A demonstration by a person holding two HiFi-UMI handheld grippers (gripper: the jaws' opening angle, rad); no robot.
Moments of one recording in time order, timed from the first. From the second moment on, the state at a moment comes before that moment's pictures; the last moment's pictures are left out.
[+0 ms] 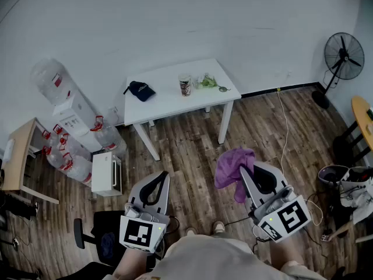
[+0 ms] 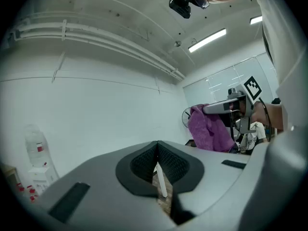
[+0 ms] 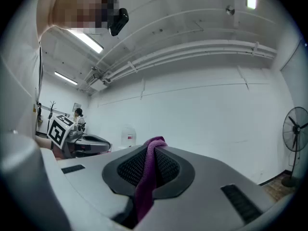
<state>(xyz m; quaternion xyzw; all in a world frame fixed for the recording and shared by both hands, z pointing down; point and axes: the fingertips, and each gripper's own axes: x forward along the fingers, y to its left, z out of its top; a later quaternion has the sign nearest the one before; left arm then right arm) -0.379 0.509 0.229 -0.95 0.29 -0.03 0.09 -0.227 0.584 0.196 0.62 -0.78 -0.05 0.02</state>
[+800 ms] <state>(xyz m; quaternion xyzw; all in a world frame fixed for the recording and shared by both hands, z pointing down) -0.287 0.493 0.252 -0.94 0.32 -0.08 0.09 -0.129 0.570 0.222 0.60 -0.80 -0.02 0.02</state>
